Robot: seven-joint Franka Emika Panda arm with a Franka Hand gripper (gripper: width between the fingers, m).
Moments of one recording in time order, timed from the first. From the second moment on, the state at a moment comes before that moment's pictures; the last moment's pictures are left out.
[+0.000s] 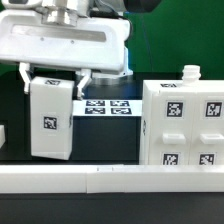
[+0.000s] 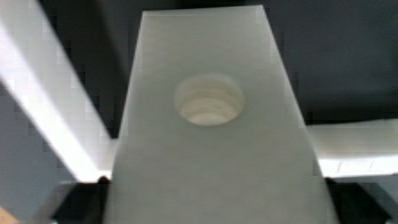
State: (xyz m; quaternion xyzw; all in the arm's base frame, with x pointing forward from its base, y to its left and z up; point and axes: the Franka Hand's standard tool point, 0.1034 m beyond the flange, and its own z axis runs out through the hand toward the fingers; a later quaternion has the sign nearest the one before) arm 0.569 -0.106 0.095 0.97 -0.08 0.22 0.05
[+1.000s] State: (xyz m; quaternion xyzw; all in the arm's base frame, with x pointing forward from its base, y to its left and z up) arm 0.574 -0.096 0.093 0.98 -0.09 0.18 0.02
